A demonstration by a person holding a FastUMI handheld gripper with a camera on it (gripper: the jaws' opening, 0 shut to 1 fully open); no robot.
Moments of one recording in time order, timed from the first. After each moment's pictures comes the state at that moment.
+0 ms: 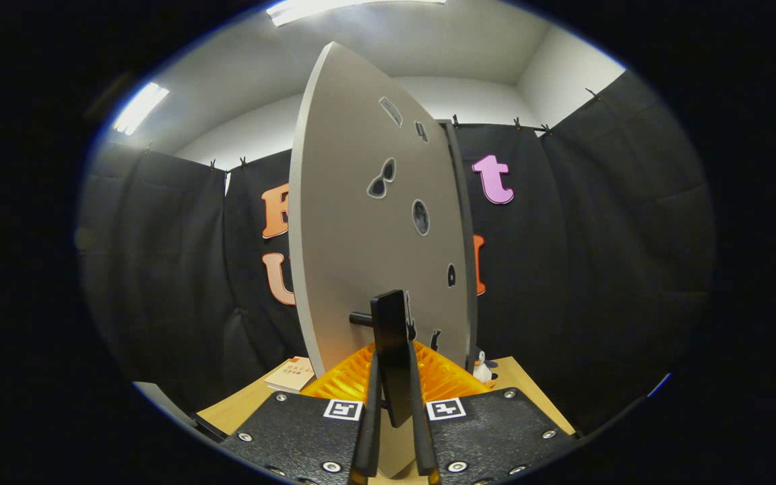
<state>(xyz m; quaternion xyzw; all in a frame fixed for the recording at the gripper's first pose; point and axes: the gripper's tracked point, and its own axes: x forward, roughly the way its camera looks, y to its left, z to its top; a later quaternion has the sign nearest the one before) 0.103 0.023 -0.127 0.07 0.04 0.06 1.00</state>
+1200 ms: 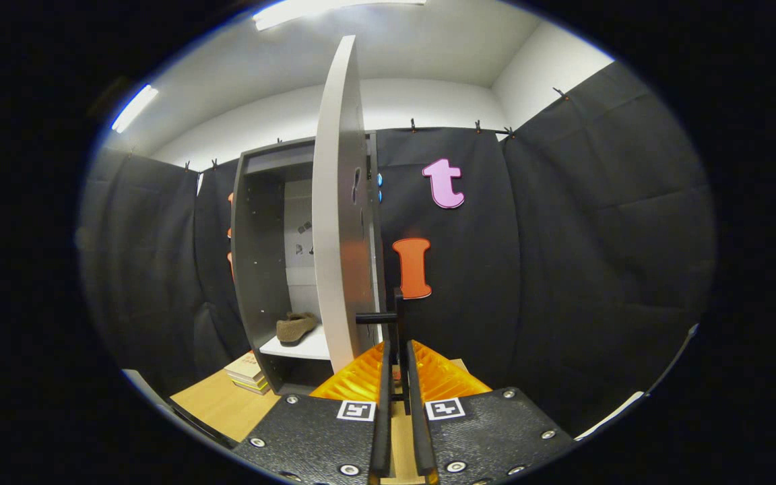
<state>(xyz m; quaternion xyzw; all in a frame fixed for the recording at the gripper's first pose) 0.088 -0.124 -0.127 0.06 0.04 0.02 1.00</state>
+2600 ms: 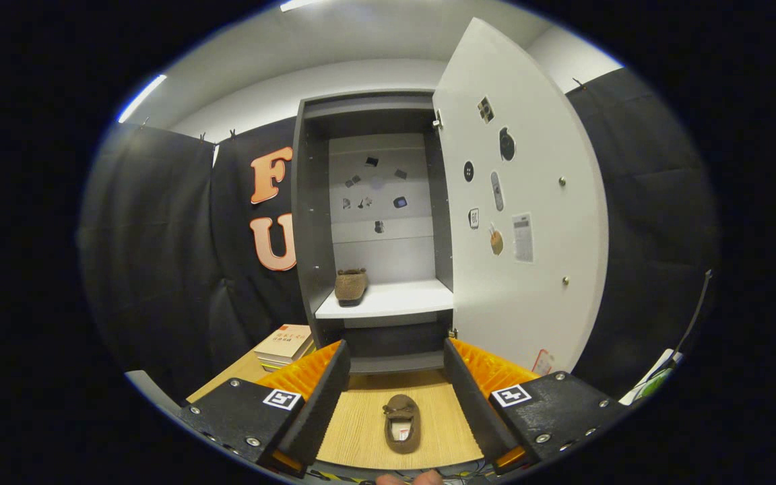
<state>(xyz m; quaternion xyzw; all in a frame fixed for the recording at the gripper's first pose) 0.058 0.061 -0.228 0.05 0.10 0.02 0.99</state>
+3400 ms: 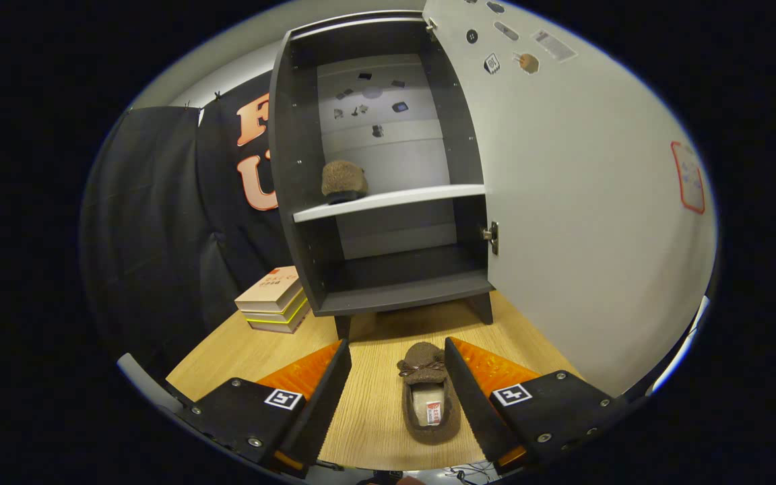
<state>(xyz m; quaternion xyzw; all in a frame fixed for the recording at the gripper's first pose) 0.125 0.113 -0.446 0.09 0.21 0.04 0.97</state>
